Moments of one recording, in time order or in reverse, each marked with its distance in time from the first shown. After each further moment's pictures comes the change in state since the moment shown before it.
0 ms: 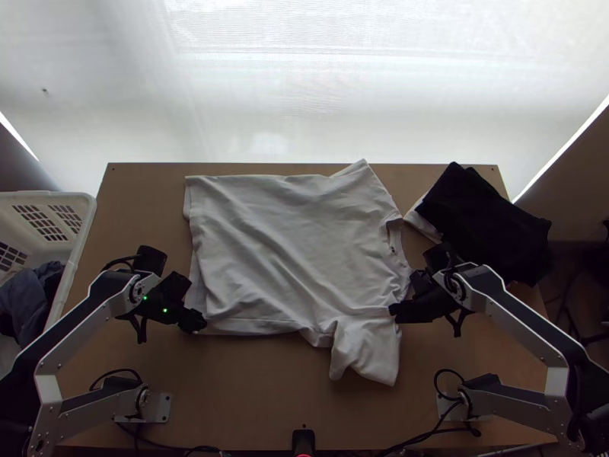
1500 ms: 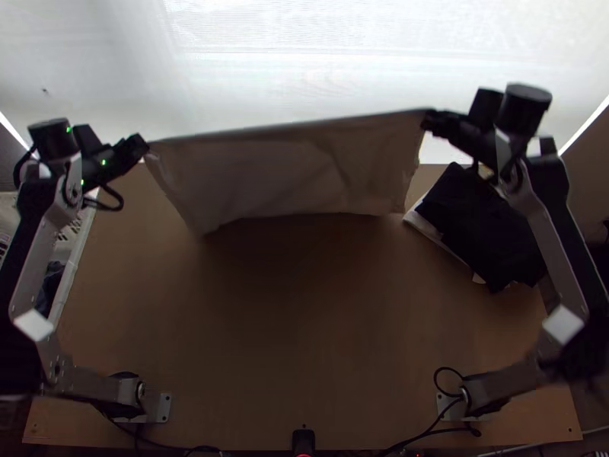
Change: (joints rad) left arm 0.278 0.316 0.892 0.412 -0.016 -0.851; right arm -0.161 0.341 1.126 0.369 0.191 0.150
